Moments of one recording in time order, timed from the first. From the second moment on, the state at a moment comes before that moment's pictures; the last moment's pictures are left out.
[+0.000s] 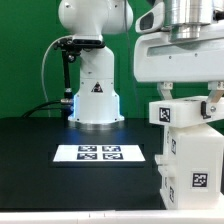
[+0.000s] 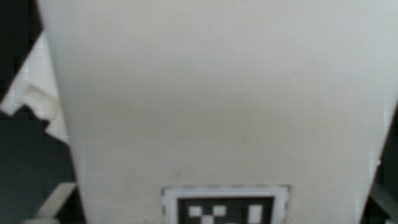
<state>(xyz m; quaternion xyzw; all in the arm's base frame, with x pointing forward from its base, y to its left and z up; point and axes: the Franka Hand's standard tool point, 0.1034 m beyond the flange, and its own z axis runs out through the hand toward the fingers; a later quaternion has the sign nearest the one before) 0.607 0.099 0.154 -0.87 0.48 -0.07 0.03</state>
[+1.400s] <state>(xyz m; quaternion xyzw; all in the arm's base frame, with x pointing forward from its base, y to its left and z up) 0.599 0.108 0.144 -0.46 0.88 0.04 0.10</state>
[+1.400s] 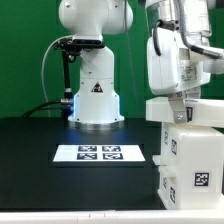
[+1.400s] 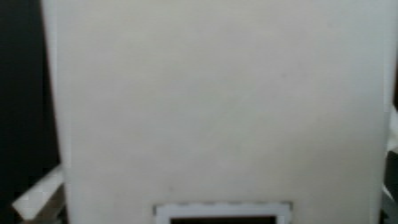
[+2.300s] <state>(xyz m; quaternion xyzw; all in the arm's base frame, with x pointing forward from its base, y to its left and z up) 0.598 0.118 0.179 -0.57 0.81 0.07 0.12</state>
